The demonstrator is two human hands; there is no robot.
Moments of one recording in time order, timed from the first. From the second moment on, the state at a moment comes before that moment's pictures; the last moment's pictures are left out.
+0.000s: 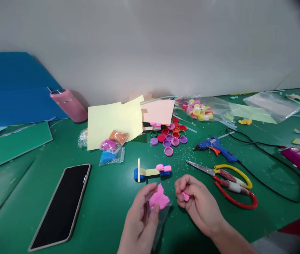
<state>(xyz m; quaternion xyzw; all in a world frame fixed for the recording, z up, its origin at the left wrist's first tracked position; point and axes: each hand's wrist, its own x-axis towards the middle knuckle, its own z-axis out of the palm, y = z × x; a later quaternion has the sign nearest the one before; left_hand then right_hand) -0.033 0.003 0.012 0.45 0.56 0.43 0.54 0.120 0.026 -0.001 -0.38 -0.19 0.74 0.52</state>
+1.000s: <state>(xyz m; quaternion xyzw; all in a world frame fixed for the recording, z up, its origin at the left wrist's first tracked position) -0.033 0.005 0.019 0.58 0.57 0.47 0.36 0.124 0.020 0.003 -0.43 -0.69 0.42 0.41</state>
